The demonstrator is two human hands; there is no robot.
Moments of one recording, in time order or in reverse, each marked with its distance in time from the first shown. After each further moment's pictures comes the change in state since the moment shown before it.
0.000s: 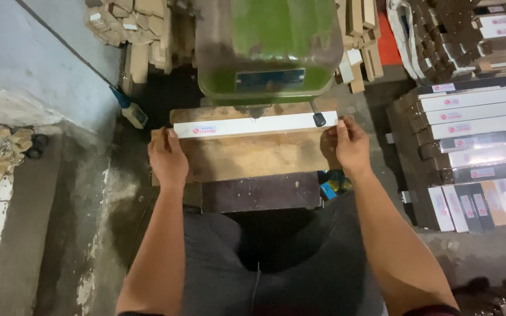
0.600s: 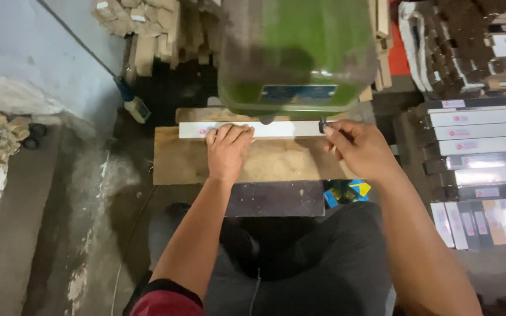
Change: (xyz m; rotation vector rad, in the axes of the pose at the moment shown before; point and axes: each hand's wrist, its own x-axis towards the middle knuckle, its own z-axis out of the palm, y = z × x) left_hand -0.020 0.024 0.108 0.213 0.029 0.934; right_hand -0.035 -0.157 -0.014 -0.439 -0.475 -0.191
